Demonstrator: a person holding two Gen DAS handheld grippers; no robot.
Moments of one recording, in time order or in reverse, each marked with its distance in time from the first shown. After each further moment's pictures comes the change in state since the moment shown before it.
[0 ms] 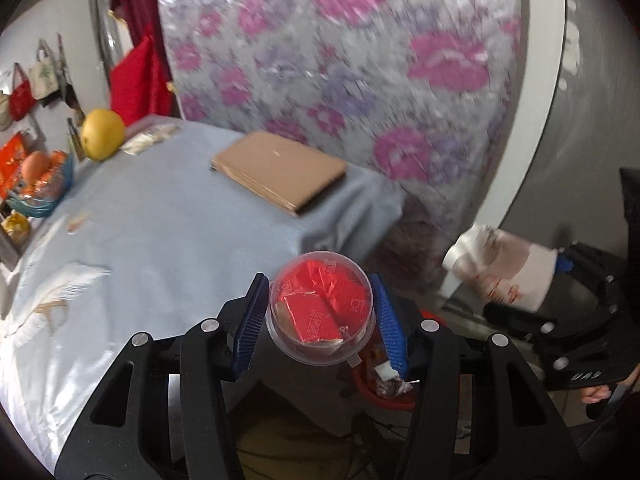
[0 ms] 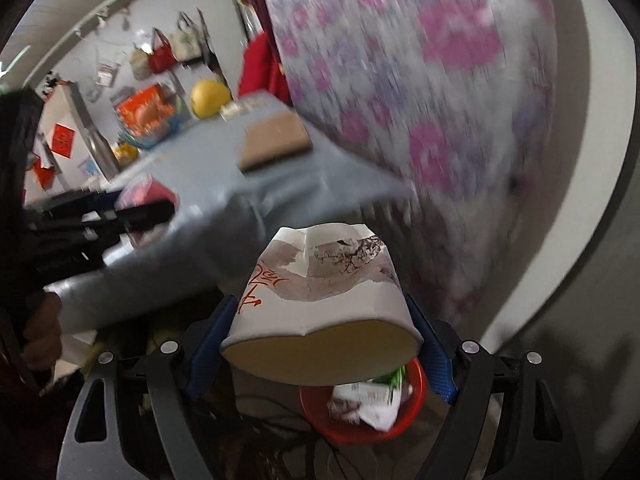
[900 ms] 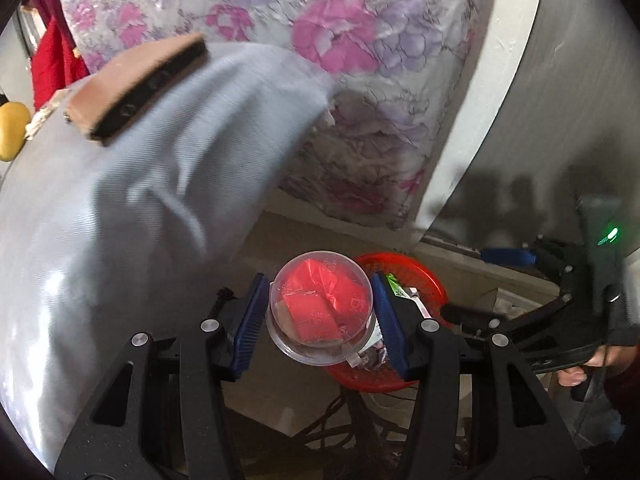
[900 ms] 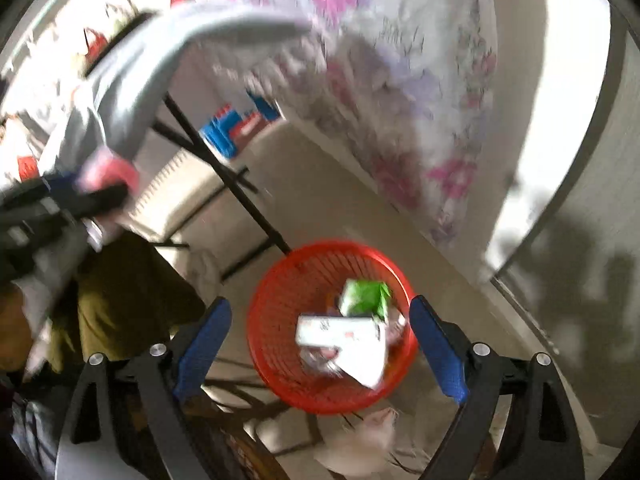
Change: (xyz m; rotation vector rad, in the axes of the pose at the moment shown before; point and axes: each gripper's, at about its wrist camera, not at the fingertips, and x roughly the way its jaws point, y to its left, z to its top) left arm 0.126 -0.057 -0.022 0.150 0.246 -0.126; right arm 0.104 -0.088 -0.072 0.245 0.204 0.023
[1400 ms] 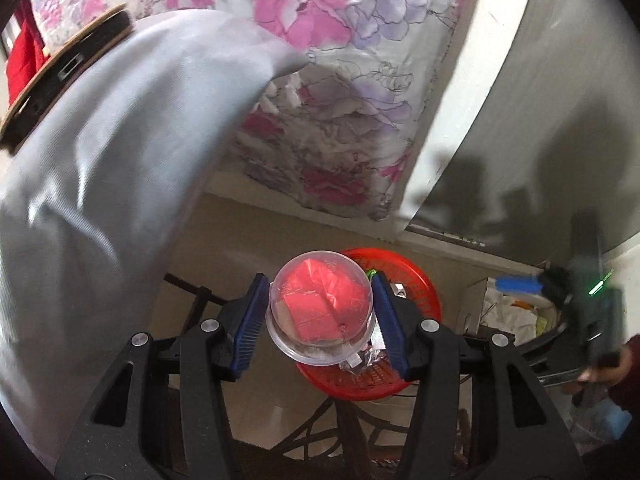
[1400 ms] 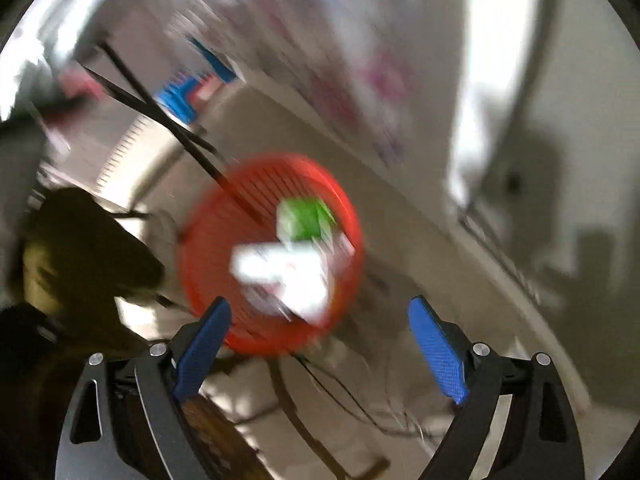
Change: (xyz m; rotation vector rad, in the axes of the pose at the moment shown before) left arm 0.033 -0.015 0.007 0.052 0.043 -0.065; right arm 0.030 -0.061 -0.081 0.065 0.178 -0.166
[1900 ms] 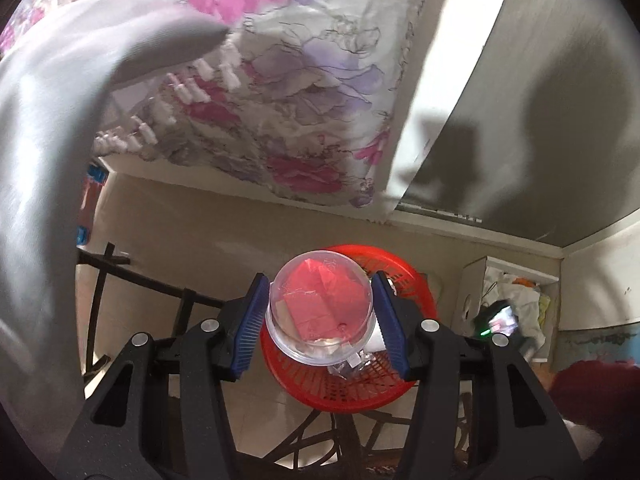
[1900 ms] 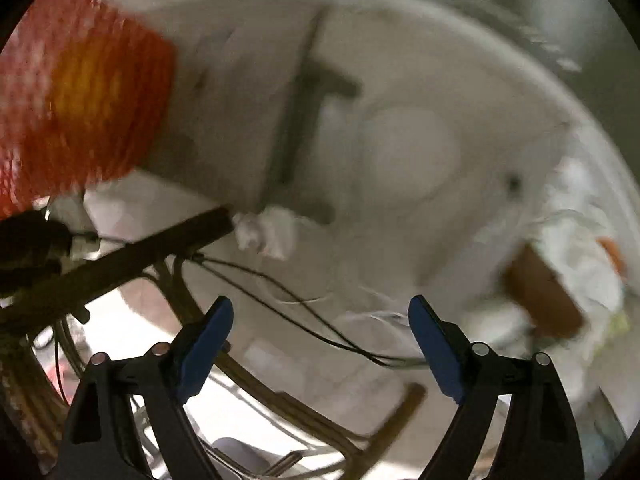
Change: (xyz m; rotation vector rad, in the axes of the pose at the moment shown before) left arm 0.047 -0.027 0.017 0.085 0.095 -0.025; right arm 0.221 -0.096 -0.151 0.292 0.350 0.057
